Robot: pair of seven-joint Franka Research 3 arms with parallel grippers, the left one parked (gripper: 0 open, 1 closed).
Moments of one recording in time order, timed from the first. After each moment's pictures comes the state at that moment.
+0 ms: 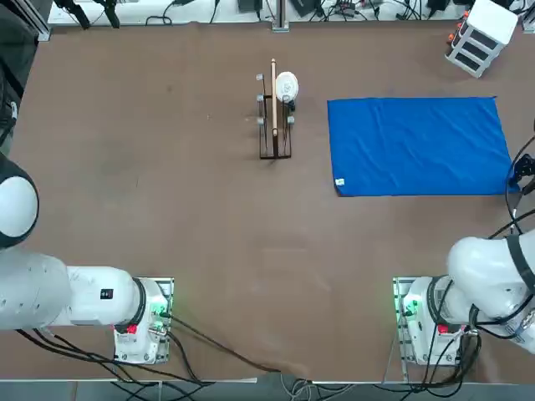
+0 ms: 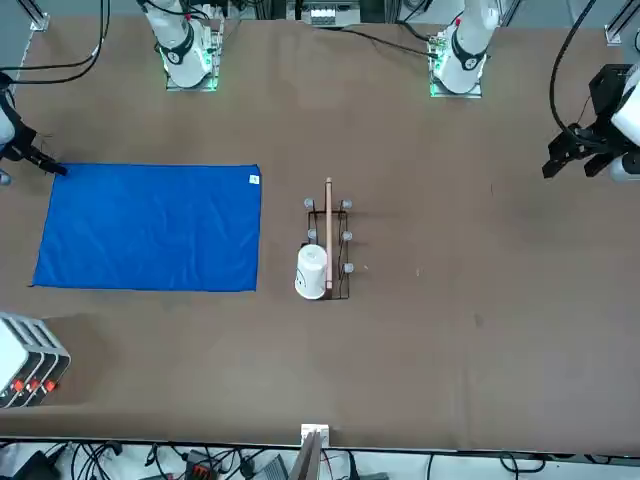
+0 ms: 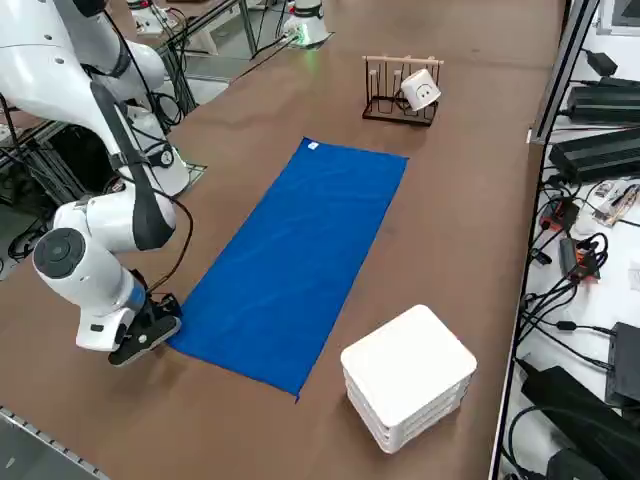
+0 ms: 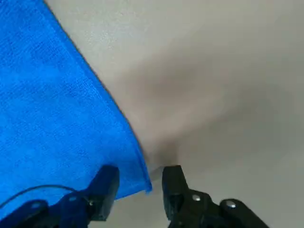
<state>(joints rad) -0.71 0.47 -0.18 -2.07 0.06 2.37 -0.42</state>
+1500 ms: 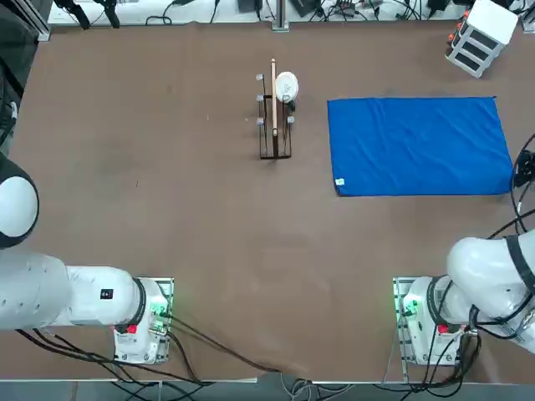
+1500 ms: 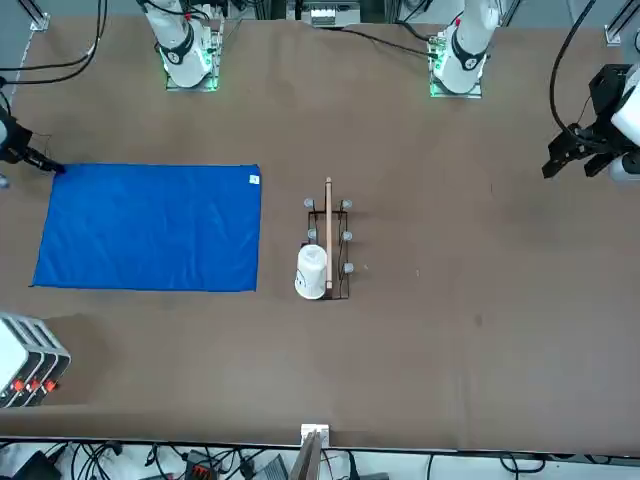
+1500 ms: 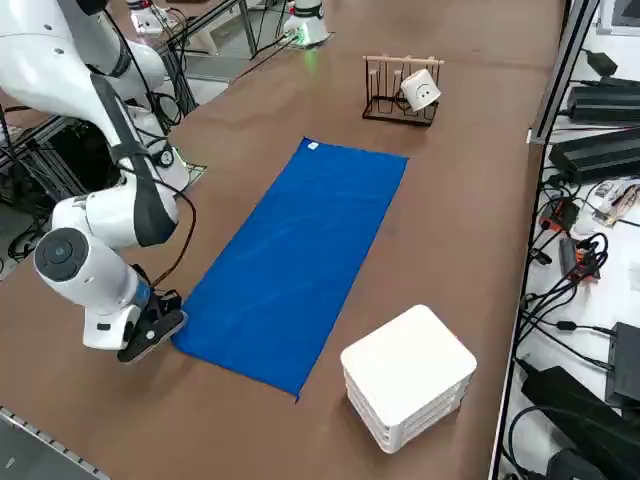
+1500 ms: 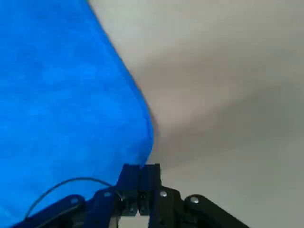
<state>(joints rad) -0.70 0.45 -0.16 -1.99 0.06 2.19 -0.45</state>
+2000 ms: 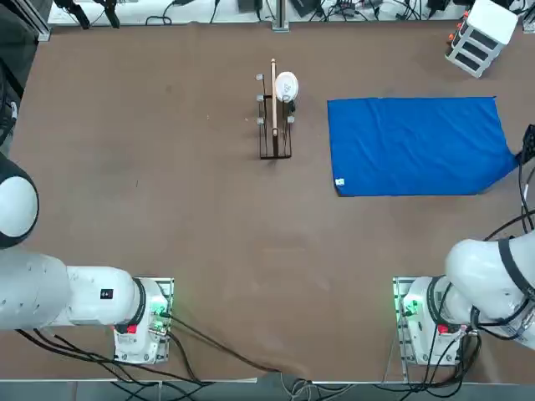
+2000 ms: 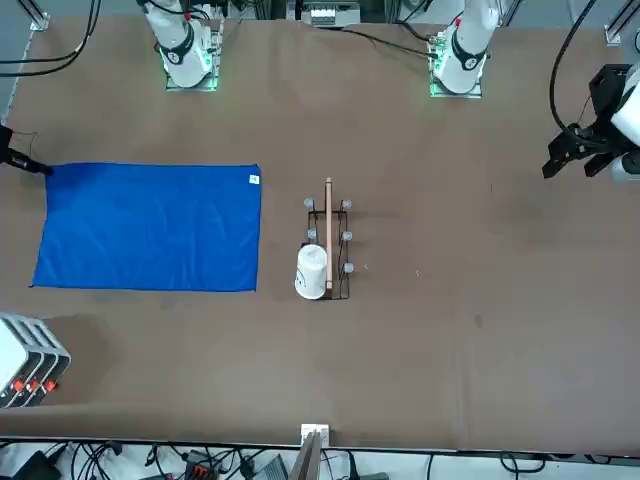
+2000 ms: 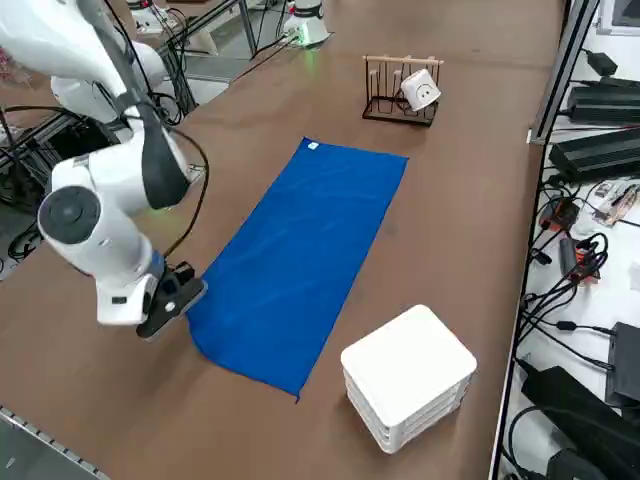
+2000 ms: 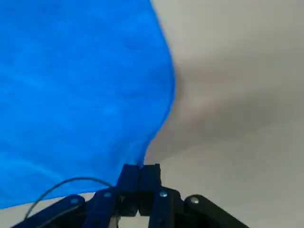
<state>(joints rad) -0.60 0.36 -0.16 -1.92 0.06 2.02 -0.46</state>
